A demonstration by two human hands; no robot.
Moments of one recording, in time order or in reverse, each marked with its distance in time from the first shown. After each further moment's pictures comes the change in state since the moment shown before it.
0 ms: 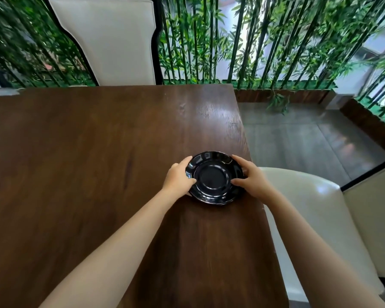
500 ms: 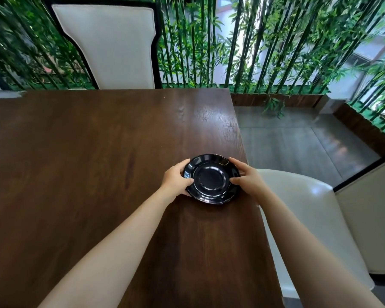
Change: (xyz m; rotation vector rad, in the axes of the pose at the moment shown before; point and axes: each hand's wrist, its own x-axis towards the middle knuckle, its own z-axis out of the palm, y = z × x) left_hand -0.013 0.001 -0.006 -0.479 -0.055 -0.132; right_hand -0.011 -0.009 0.002 0.266 0.053 0.142
